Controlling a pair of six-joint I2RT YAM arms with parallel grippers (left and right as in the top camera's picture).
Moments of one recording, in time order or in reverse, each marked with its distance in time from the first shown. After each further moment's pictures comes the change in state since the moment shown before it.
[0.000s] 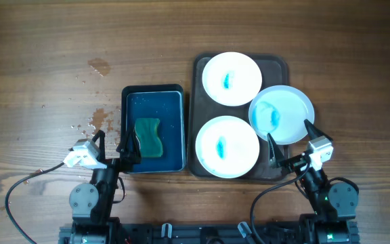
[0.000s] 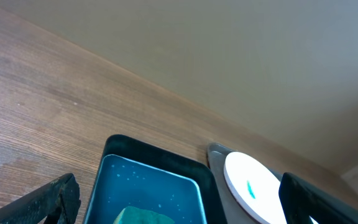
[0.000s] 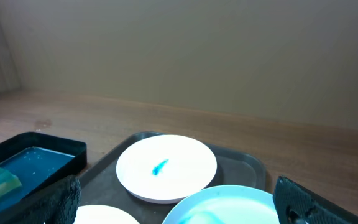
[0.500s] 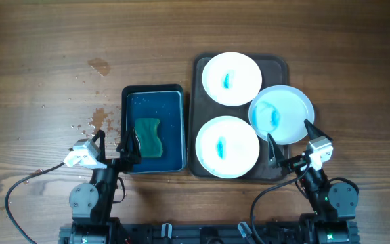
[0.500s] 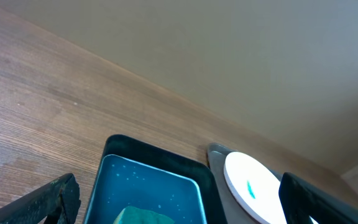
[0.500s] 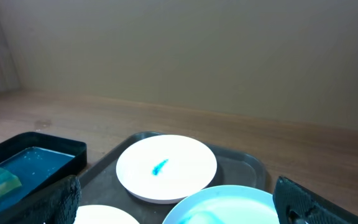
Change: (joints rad) left arm 0.000 0.000 0.000 0.000 0.000 0.000; right arm 0.000 0.000 0.000 0.000 0.000 0.000
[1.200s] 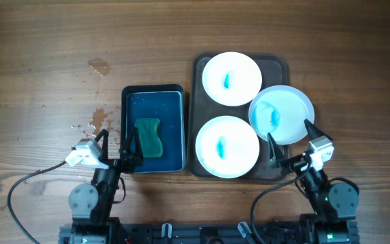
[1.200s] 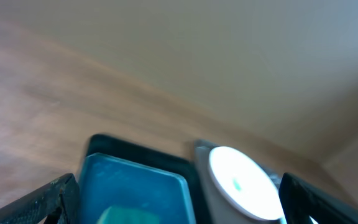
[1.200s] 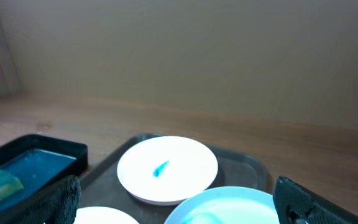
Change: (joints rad) left arm 0.000 0.001 -0.002 0.034 0.079 0.000; right arm 0.000 0.000 0.000 0.019 -0.003 0.033
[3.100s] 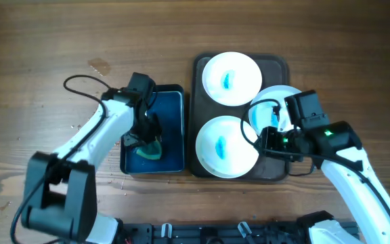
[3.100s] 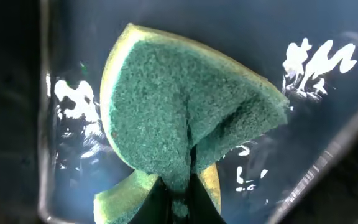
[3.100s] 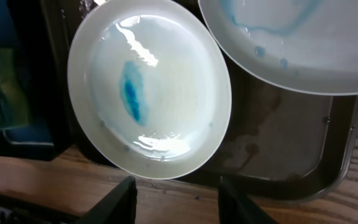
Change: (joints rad) left arm -0.235 1.654 1.019 -0.898 -0.081 -0.064; right arm 0.221 1.170 0.869 -1.026 0.022 0.385
